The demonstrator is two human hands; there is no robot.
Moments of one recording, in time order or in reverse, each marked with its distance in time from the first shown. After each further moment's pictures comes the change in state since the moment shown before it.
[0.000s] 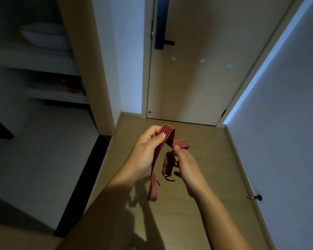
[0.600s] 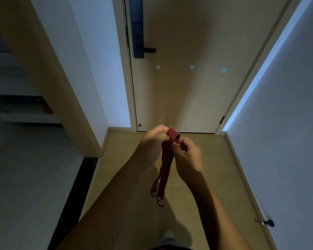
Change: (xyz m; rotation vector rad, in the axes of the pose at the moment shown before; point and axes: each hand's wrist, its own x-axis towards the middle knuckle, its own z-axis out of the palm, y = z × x) left_hand 0.272 -0.013 0.066 0.135 -0.085 -0.139; right_hand 0.235 -0.077 -0.071 0.092 0.114 -0.301
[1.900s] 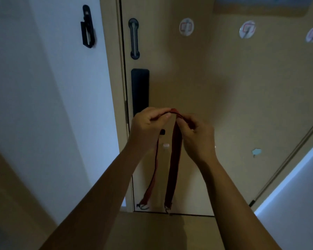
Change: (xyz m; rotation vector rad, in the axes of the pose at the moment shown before) left_hand 0.488 0.147 -0.136 0.266 0.263 0.658; right_hand 0.521 -0.127 0.082 -0.206 0.081 -0.544
